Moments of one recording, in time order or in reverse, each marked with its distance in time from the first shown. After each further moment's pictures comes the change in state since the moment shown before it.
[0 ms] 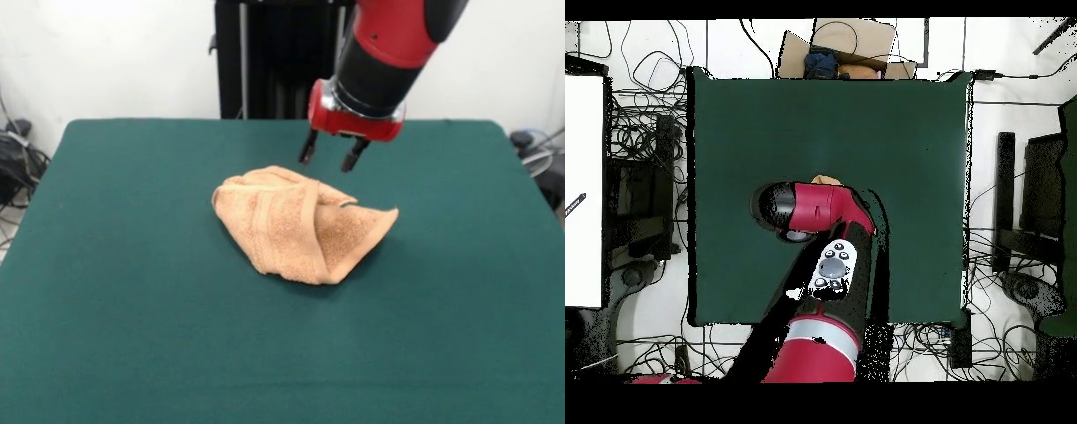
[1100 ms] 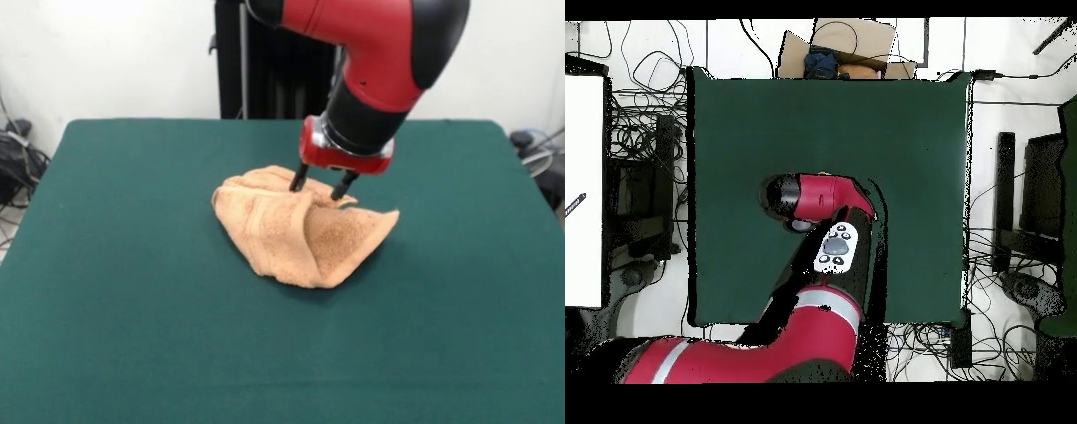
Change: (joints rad) arm -0.014 0.102 0.000 -0.093 0.000 0.000 0.000
